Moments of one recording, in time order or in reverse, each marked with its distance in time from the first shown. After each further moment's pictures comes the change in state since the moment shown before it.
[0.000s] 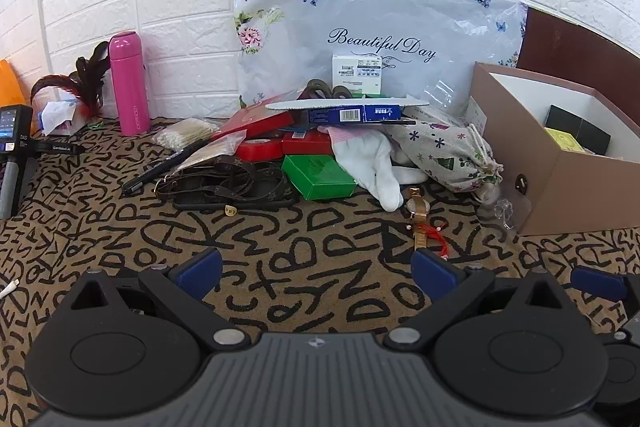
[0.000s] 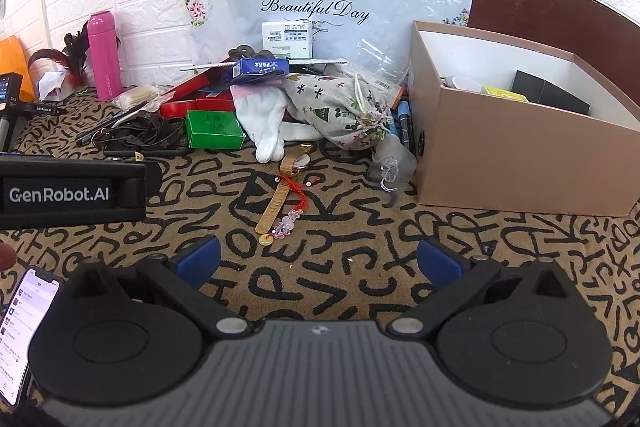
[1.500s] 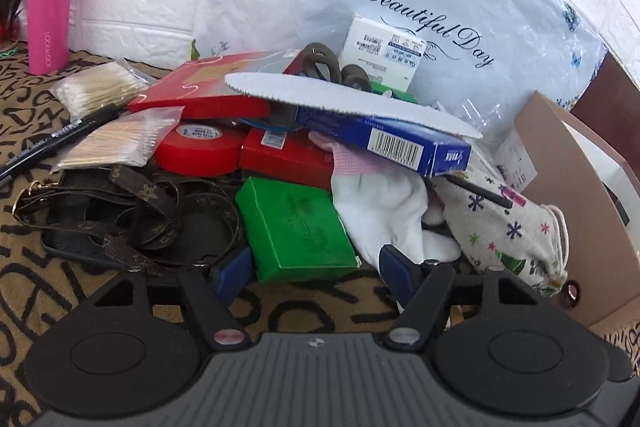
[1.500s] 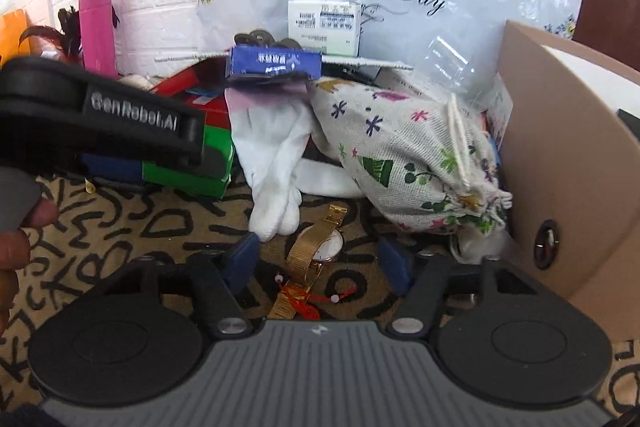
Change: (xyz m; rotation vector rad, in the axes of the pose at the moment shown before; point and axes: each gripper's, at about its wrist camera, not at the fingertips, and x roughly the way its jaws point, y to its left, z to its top) left arm 0.161 0.029 0.059 -0.212 0.131 -0.192; right arm 0.144 0.010 0.048 -0.099 0.010 0.082
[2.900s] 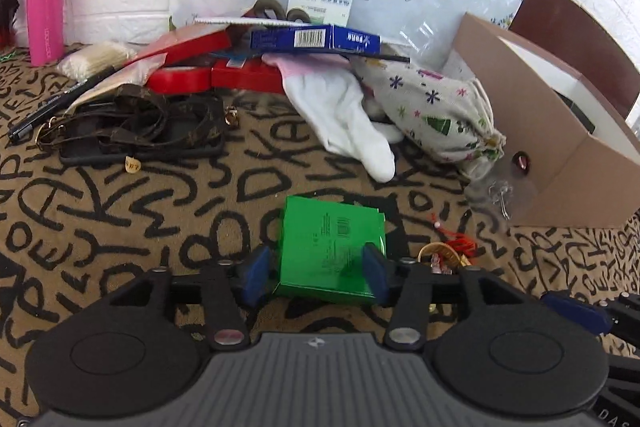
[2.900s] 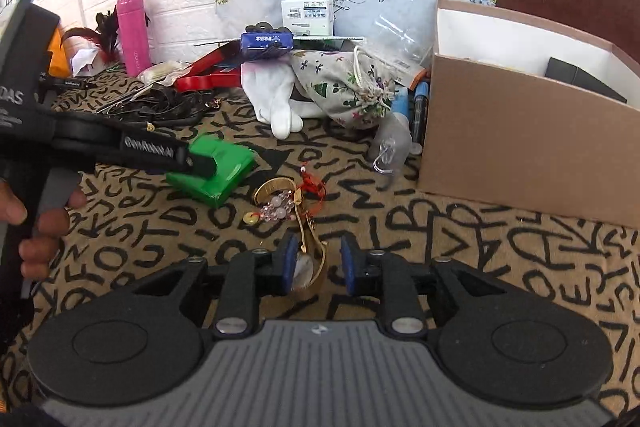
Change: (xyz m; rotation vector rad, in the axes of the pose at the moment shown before) left arm -0.048 -0.024 -0.076 0.136 0.055 -0.021; right arm -0.126 -0.036 -0.065 0.040 0.035 0.058
